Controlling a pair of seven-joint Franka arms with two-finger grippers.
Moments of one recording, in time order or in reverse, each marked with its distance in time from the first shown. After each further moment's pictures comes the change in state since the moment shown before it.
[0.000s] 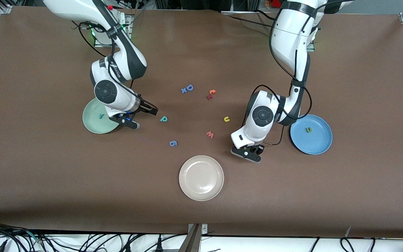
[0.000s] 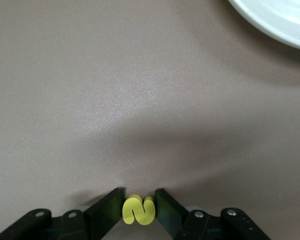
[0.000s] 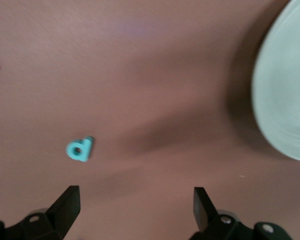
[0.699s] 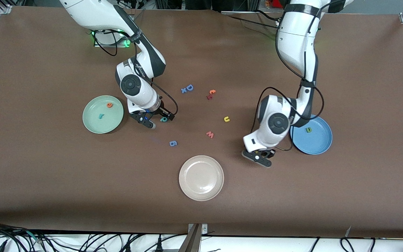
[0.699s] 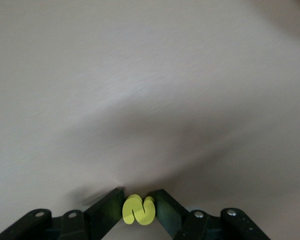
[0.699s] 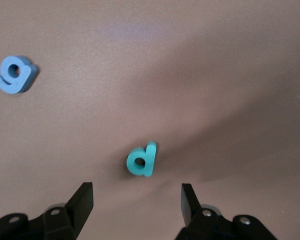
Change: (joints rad) left arm -0.001 0.004 0.139 0.004 -0.194 -0.124 0.334; right arm 0.112 0.115 0.001 -0.031 0.000 0.316 0.243
